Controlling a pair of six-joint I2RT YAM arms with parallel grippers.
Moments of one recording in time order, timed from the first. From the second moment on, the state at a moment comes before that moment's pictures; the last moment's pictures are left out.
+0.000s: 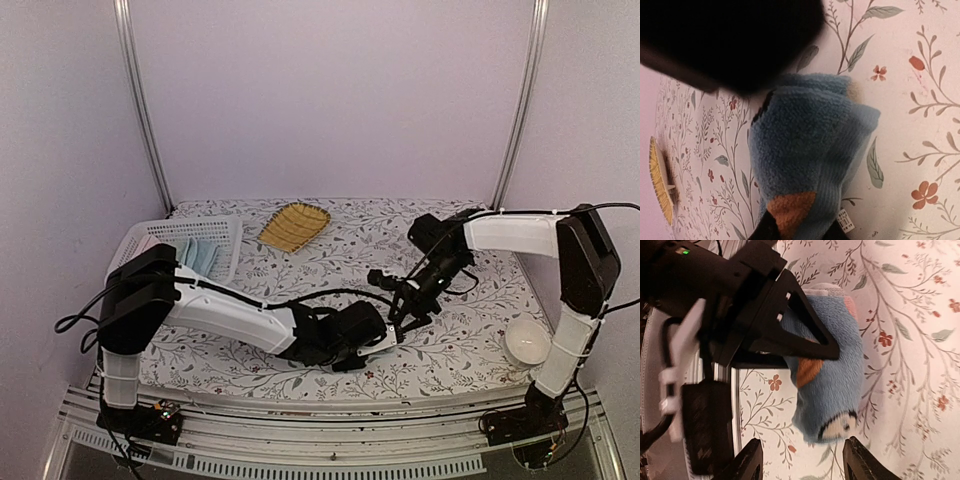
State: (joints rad) left arm -1.27 2.08 1.33 -0.19 -0.44 0.37; right arm 0.59 1.85 1.26 -0.94 -0.71 -0.85
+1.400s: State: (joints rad) left arm -0.62 1.88 1.62 -0.82 -0.87 -0.24; right arm 0.34 1.56 1.10 -0.69 -0.79 -0.61
